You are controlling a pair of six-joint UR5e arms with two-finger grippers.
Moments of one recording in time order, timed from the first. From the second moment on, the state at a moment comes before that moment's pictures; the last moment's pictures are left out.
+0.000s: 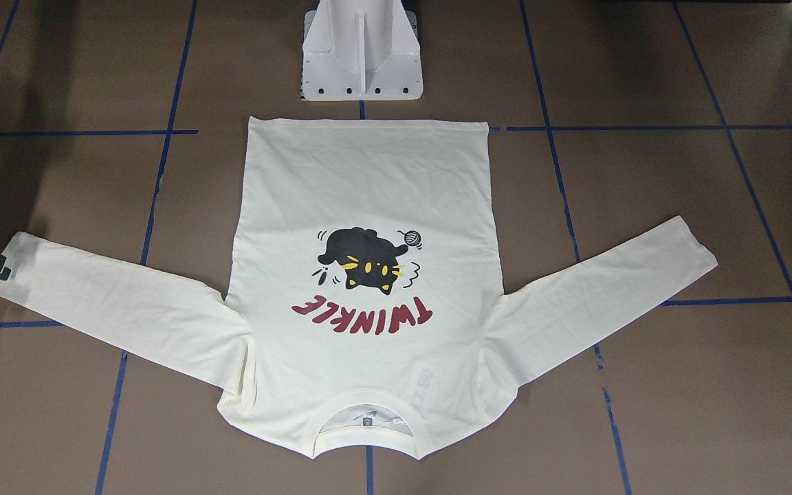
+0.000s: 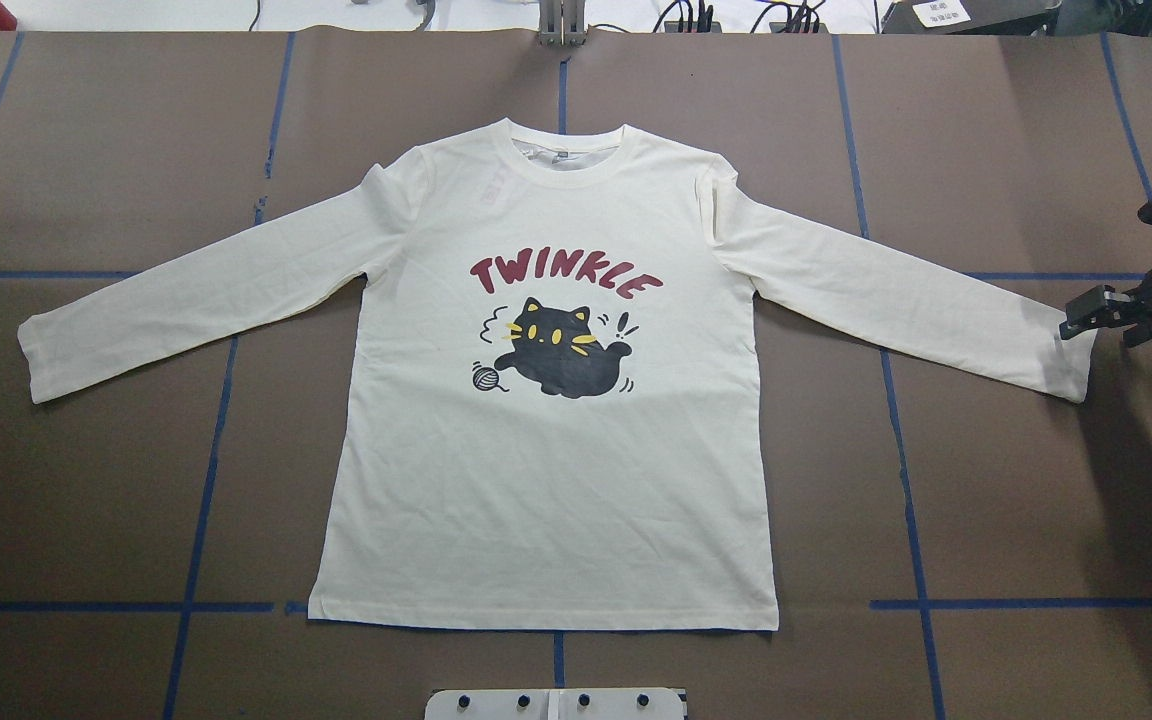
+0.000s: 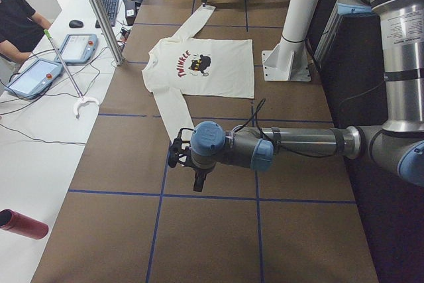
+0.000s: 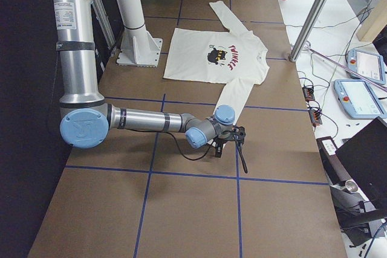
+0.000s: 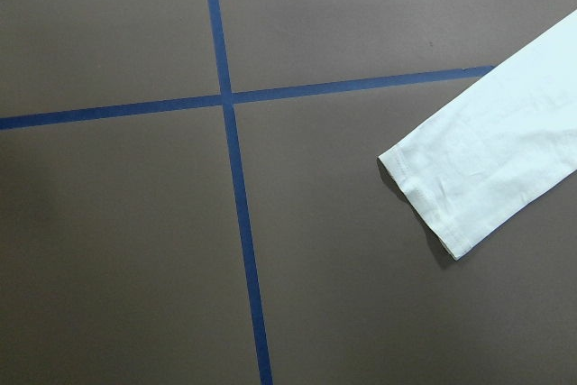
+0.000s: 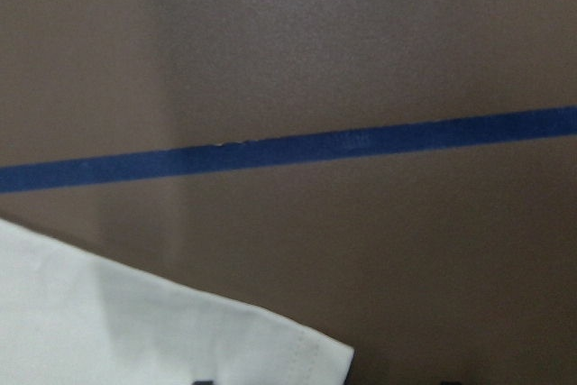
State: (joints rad) left arm -1.58 -1.37 -1.77 -1.77 -2.51 0.01; right arm 1.11 -1.52 1.36 -0.94 2.27 0.76
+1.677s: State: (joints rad) left arm -1.58 -1.37 -1.76 -1.81 -2.52 0.02; right arm 0.79 -1.02 1.62 -1.11 2.10 1.45
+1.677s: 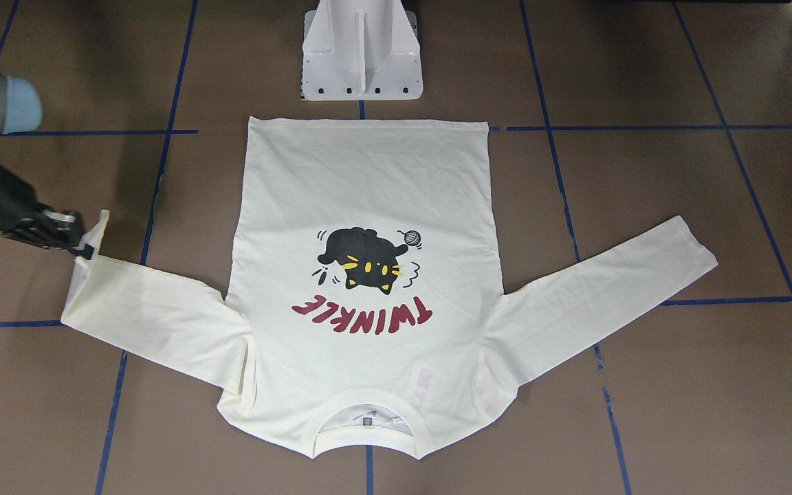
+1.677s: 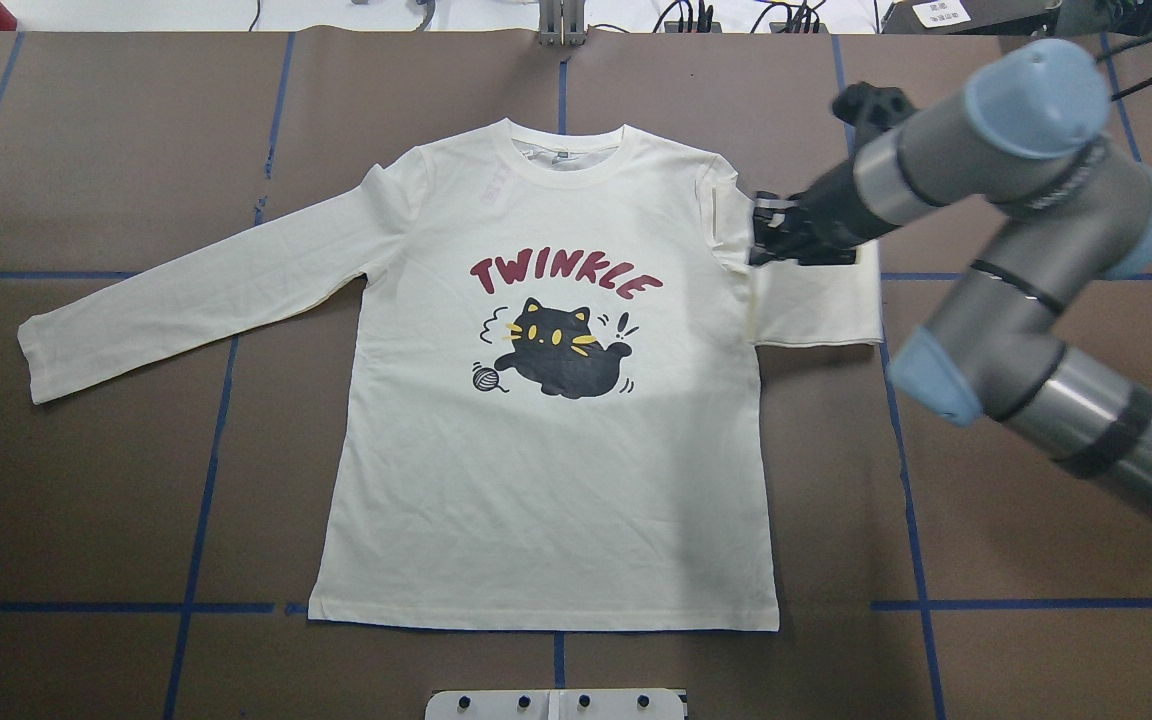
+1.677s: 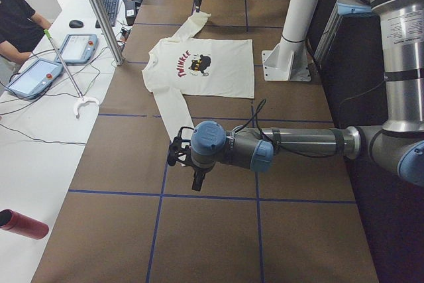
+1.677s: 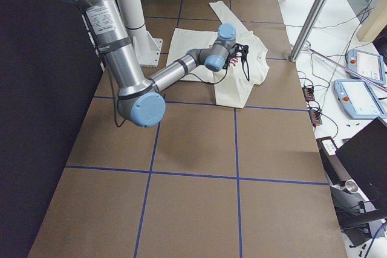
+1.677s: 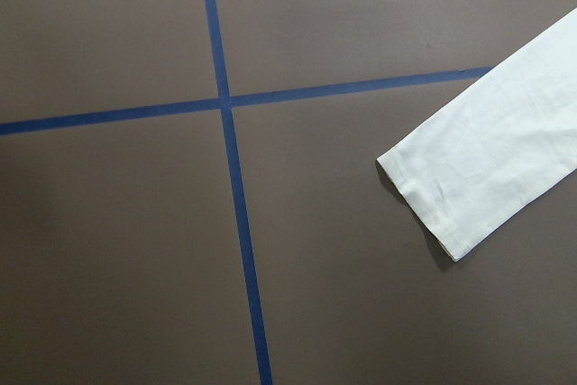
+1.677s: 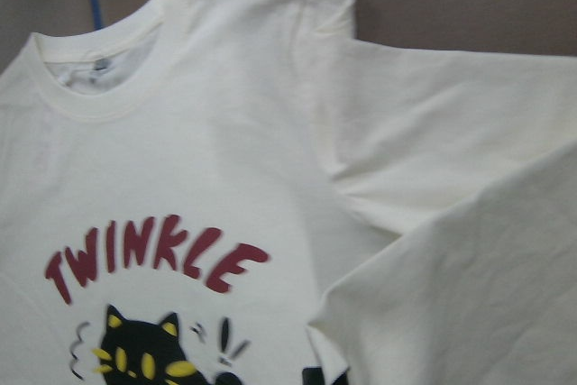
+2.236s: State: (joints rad) left arm -1.58 -1.37 -1.76 -1.83 -2.54 0.02; right arm 0.52 -0.41 1.07 -1.15 1.71 1.62
